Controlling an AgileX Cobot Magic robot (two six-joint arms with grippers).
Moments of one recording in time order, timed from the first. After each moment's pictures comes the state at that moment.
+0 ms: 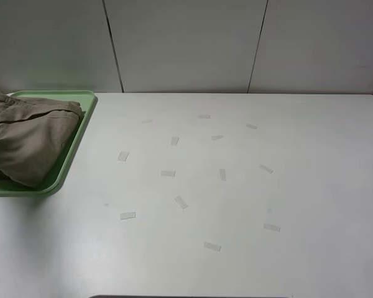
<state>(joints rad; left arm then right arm) 0.40 1.82 -1.16 0.17 0.47 0.19 0.33 -0.01 -0.49 -0.06 1.01 0.02</state>
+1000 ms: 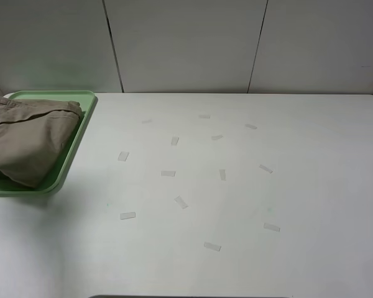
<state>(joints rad) 0.33 1.24 -1.08 0.17 0.54 0.16 0.33 -0.01 -0.49 -0.06 1.01 0.02</state>
